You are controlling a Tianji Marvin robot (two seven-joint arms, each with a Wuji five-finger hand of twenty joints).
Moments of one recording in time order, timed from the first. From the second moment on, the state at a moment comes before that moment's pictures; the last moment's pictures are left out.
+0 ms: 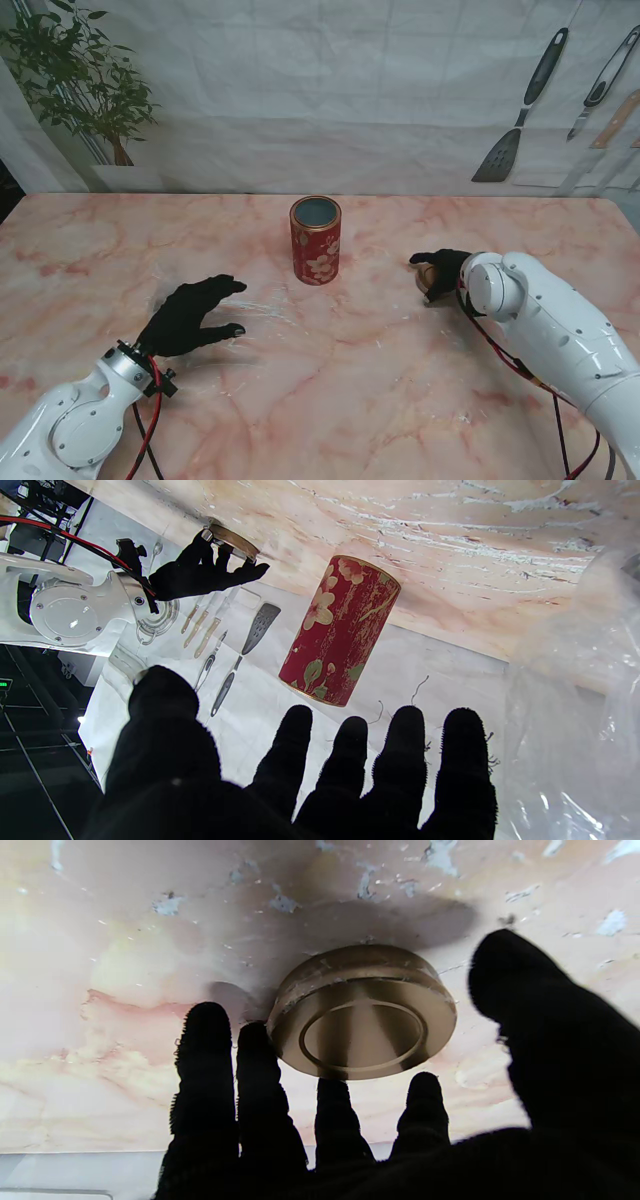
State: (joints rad) left arm 1.83 -1.09 -1.46 -1.66 0.77 -0.54 0.13; right arm -1.07 -1.01 0.91 -1.17 -0.74 0.19 0.45; left_hand 0.76 -0.10 -0.03 -0.05 0.44 0.21 0.15 0.52 0.40 0.29 0.19 0.33 0.39 0.32 0.24 0.40 0.17 0.35 0.62 0.33; right_hand 0.46 -0.67 0.78 -0.05 0.16 -0.23 0.01 0.56 0.17 0.09 0.19 0.57 0.32 0.28 0.59 0.49 0.32 0.28 0.98 0.39
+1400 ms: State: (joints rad) left arm 1.82 -1.09 -1.46 -1.65 0.77 -0.55 0.14; right arm -1.03 -1.08 0.81 -0.97 -0.68 0.15 0.04; left_hand 0.76 -0.10 -0.03 -0.05 0.44 0.21 0.15 0.52 0.40 0.29 0.19 0.33 0.39 0.32 0.24 0.40 0.18 0.35 0.63 0.33; right_hand 0.84 -1.15 1.27 -0.34 0.34 -0.26 0.70 0.29 0.30 -0.02 0.59 0.46 0.59 0.45 0.82 0.64 0.81 0.08 1.33 0.06
